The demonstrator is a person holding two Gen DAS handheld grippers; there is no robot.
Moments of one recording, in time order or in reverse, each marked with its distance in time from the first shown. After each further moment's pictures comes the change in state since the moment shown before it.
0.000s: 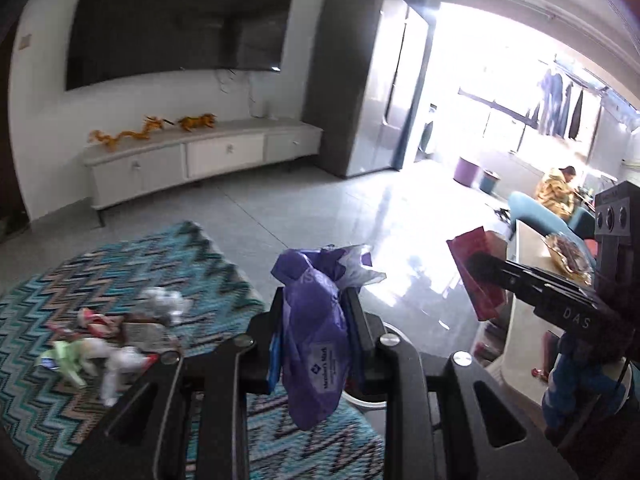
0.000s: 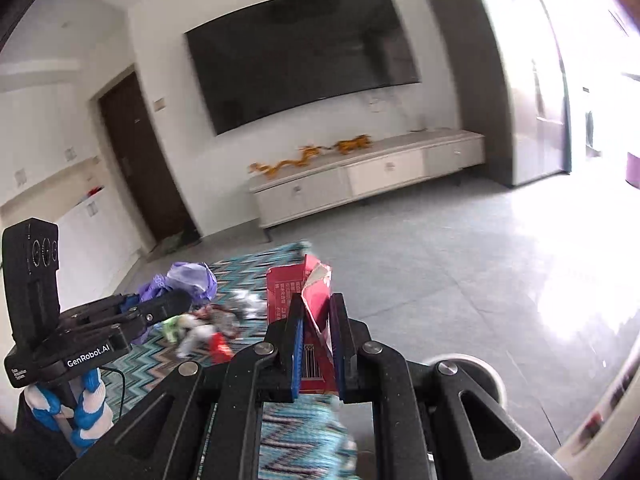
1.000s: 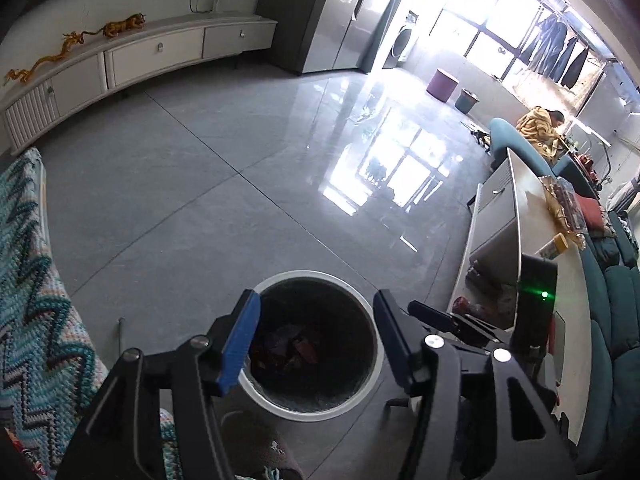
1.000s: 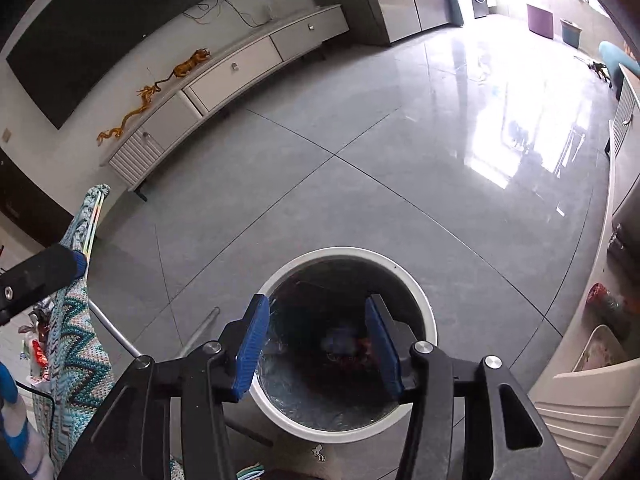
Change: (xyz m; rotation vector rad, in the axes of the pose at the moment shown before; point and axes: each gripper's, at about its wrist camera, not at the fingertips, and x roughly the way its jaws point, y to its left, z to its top) left arm 0.240 -0.070 -0.009 0.010 0.351 -0.131; right arm 0.120 -0.230 -0.107 0.386 0.324 -0.273
